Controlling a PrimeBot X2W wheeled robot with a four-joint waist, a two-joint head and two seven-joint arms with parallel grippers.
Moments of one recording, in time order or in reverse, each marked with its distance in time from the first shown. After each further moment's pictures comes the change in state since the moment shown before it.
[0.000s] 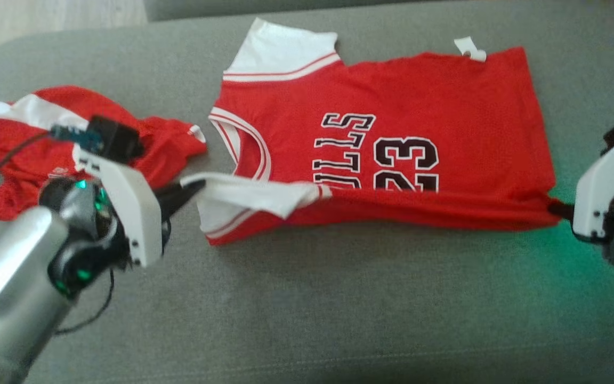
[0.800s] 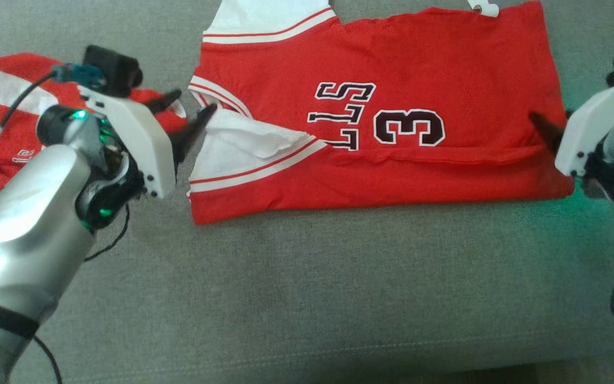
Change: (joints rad) left arm -0.266 -0.130 -0.104 0.309 0.111 -0.030 -0.218; right arm -0.175 0.098 -0.035 0.068 -0.172 0.000 -0.308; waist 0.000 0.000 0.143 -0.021
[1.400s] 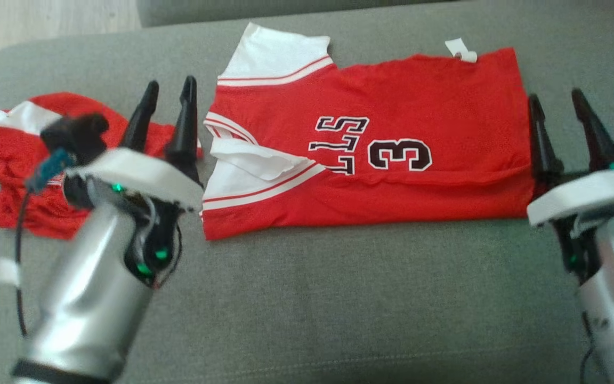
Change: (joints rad) left arm 0.267 -0.223 0.332 -0.074 0.066 0.190 -0.477; right arm 0.252 0.070 -0.007 -0.194 -0.153 0.000 -0.861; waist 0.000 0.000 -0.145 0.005
